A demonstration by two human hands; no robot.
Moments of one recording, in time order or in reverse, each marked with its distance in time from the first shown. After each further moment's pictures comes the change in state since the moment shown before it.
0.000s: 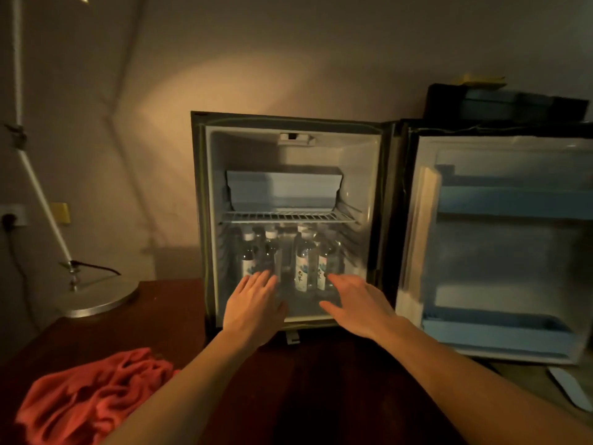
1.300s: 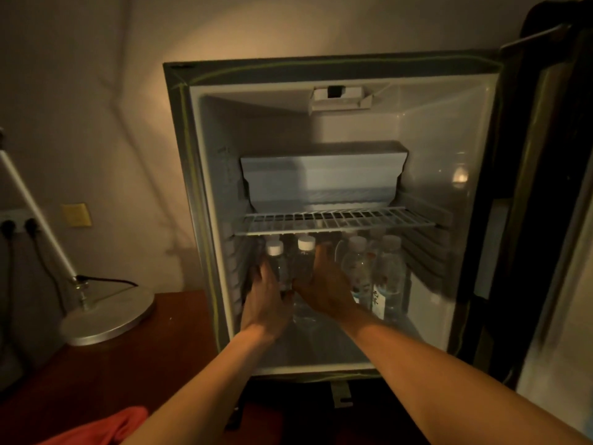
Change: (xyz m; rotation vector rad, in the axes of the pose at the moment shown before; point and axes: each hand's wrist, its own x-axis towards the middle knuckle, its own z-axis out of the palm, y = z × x) left_hand 0.104 -0.087 0.088 -0.420 -0.004 -0.523; right_hand 0.205 -0.056 0.125 0.716 0.136 0.073
